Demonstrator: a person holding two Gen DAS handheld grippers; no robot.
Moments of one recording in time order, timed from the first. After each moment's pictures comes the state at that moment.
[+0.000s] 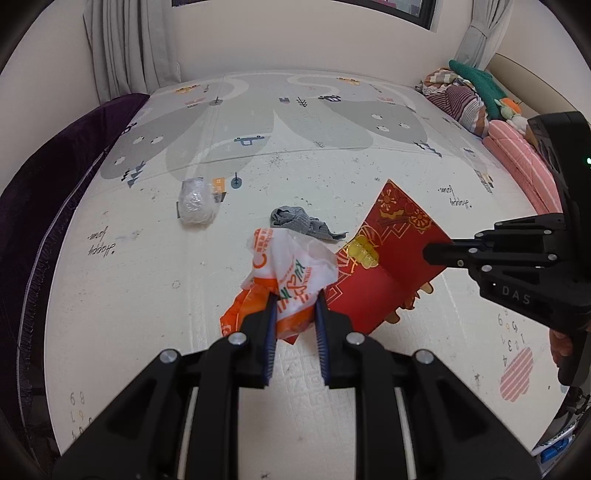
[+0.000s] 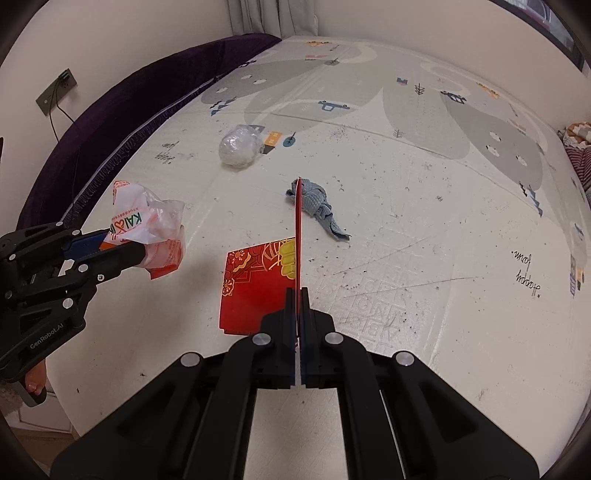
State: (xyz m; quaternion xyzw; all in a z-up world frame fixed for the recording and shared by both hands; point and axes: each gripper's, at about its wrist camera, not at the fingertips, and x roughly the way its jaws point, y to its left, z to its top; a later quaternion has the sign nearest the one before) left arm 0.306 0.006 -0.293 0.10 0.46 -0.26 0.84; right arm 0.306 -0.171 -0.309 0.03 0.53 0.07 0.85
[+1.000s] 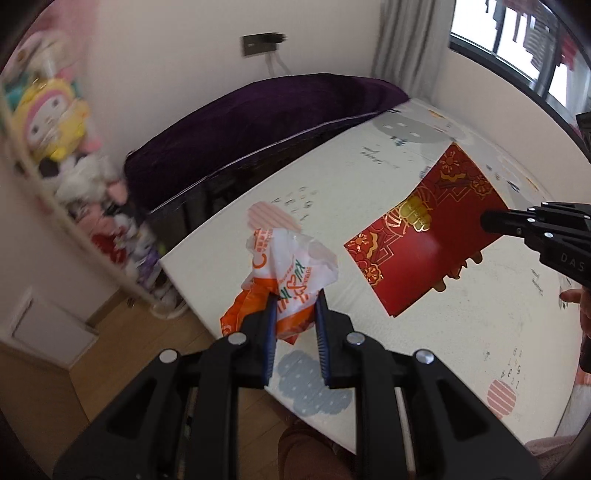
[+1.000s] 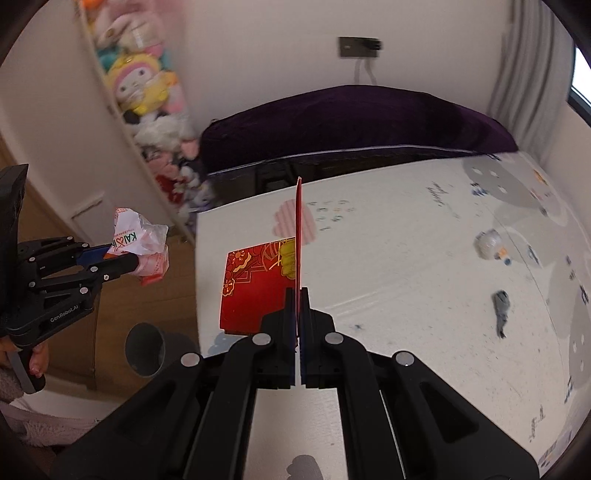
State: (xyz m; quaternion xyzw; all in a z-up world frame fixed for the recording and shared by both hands) left arm -0.053 0.218 -0.157 -0.11 0.47 0.19 0.86; right arm 0.094 0.065 -0.144 -0.18 0.43 0.46 0.76
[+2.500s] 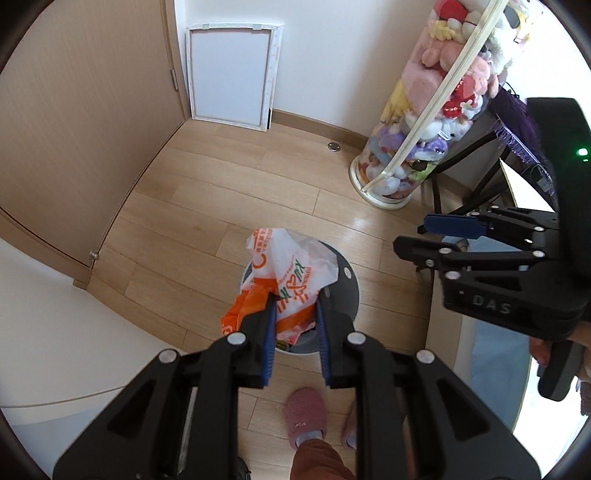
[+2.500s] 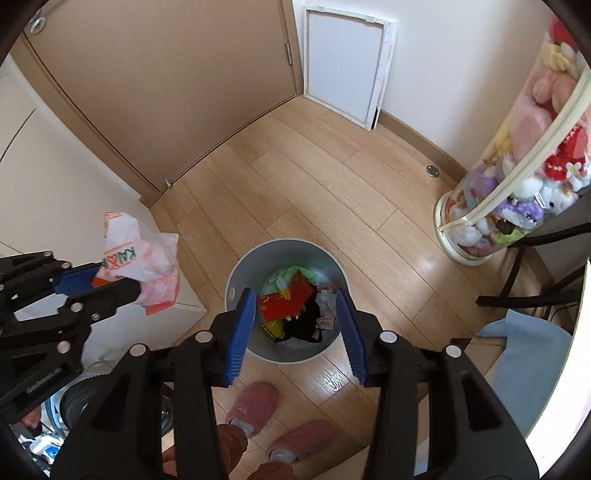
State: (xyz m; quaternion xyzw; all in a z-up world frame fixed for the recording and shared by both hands) left arm -0.464 0.375 -0.411 -0.40 0.38 0.53 0.64; right arm -0.345 0.424 -0.429 -0.45 0.35 0.71 0.41
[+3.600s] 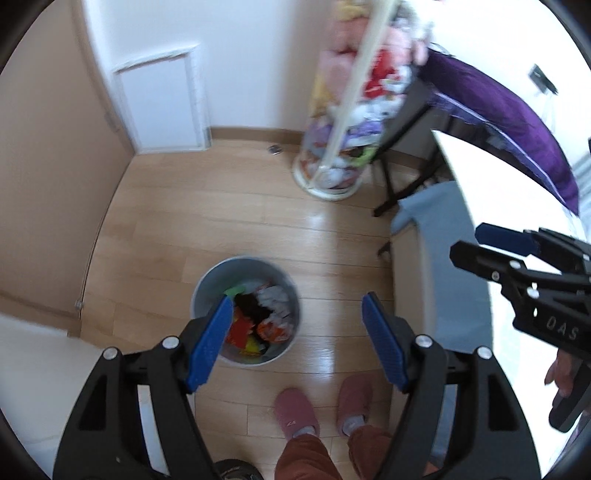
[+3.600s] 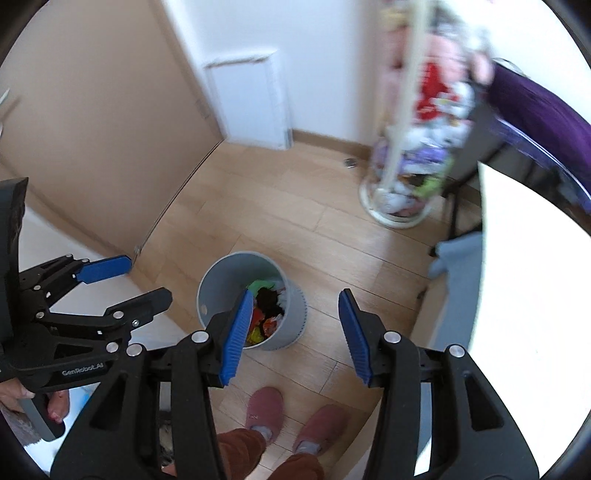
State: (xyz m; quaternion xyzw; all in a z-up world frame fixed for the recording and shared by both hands) left arm -0.364 0.378 -0.363 -0.34 0.43 0.44 0.71; right arm -0.203 0.356 -0.353 -0.33 0.42 0.64 0.56
